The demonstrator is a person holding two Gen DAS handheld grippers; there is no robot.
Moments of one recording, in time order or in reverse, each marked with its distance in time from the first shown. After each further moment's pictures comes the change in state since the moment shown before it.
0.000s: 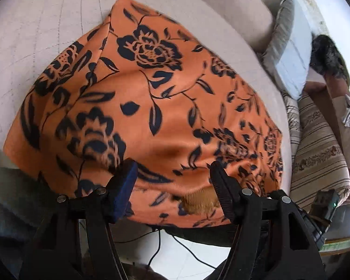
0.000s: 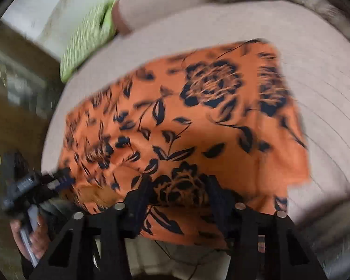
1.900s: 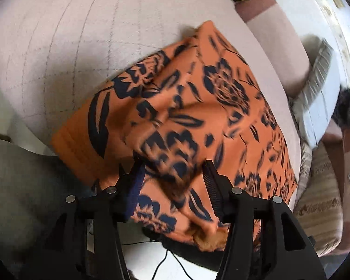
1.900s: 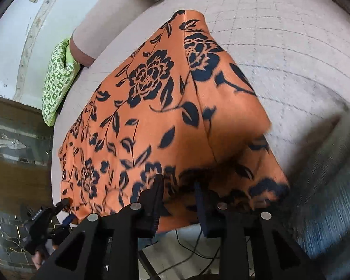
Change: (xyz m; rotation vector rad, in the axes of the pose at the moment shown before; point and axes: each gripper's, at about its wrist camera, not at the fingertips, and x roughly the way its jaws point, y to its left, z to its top) left arm -0.010 0.073 0.024 -0.294 -0.080 0.085; right arm 0.008 -0.038 -0.021 0.320 0.000 -0.017
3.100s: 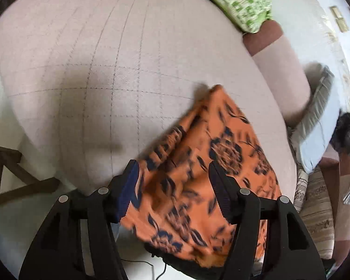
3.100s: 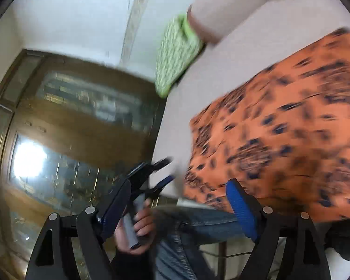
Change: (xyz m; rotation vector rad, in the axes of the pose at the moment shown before) left arm -0.042 0.019 0.065 -0.033 -0.099 0.013; right arm -0.012 0.163 -0.032 -0.265 0.143 0.648
